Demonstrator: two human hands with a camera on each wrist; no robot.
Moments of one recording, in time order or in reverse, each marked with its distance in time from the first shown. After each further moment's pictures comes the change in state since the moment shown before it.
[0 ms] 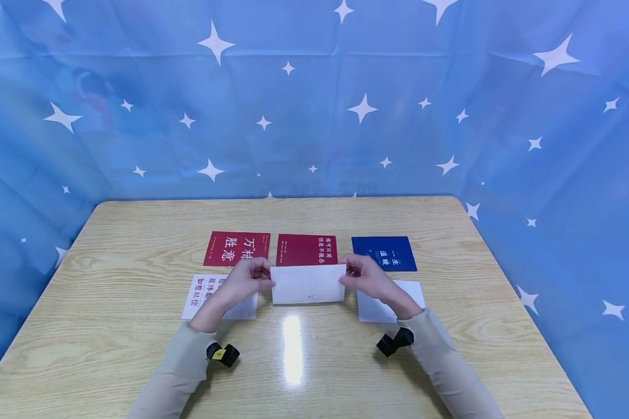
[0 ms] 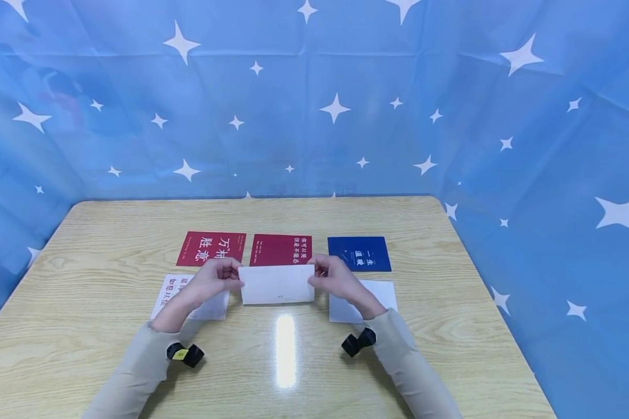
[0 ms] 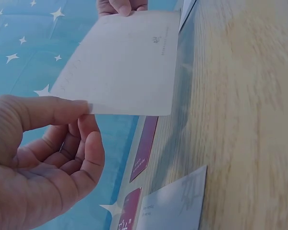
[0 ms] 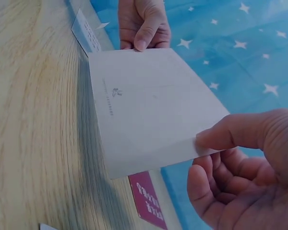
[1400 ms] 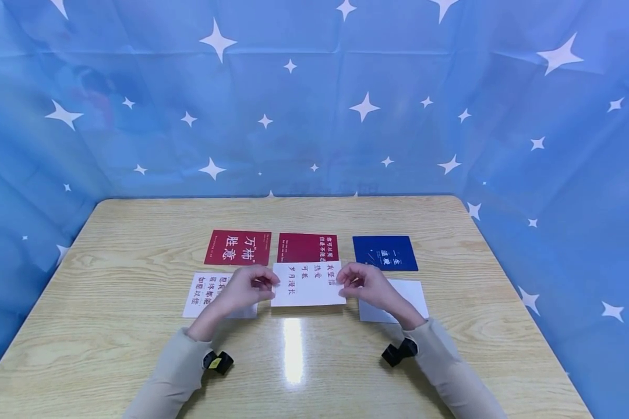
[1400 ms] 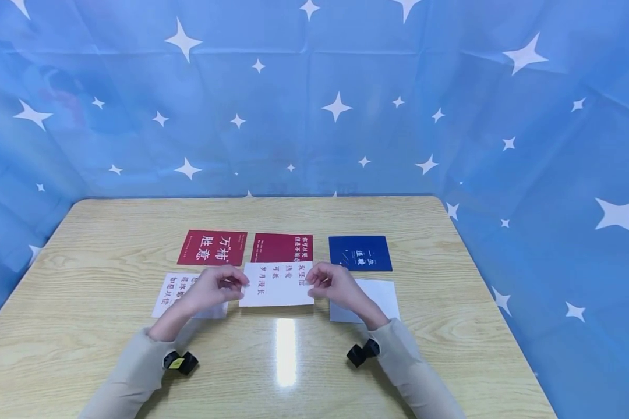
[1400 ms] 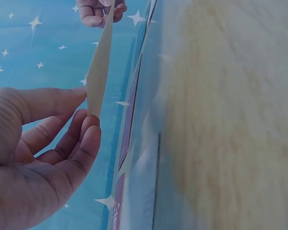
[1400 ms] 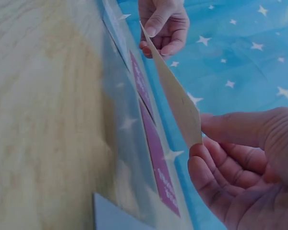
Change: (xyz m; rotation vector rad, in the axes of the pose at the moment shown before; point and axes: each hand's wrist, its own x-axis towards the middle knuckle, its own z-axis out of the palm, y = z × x) left_hand -0.013 -0.010 0.003 0.143 -0.043 0.148; right_hand -0.012 0.012 0.008 -0.030 0.004 -0.091
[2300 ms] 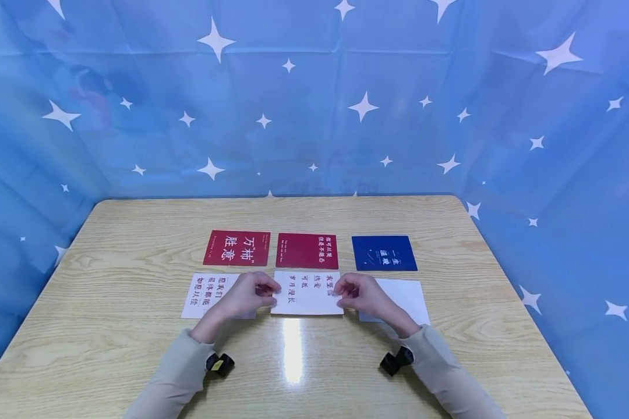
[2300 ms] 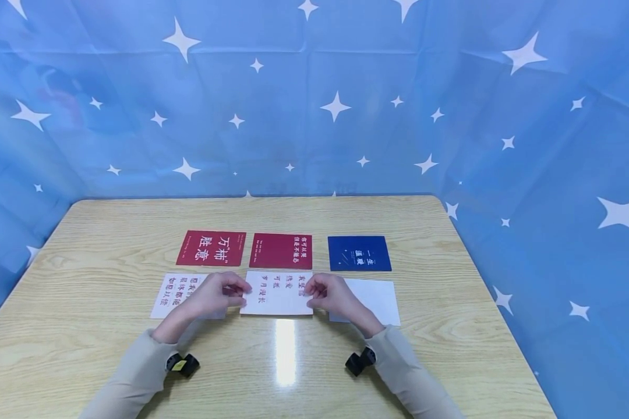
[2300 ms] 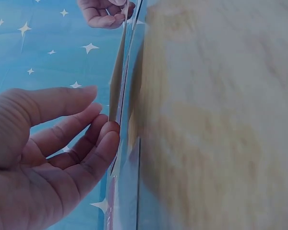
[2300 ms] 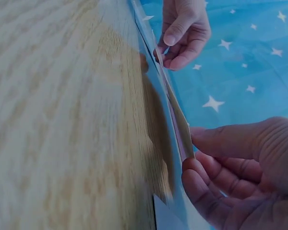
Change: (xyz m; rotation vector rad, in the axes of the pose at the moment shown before) left_hand -0.001 -0.003 0.008 0.124 -0.065 -0.056; right_hand -0.007 0.009 0.015 -0.049 -0.033 0.044
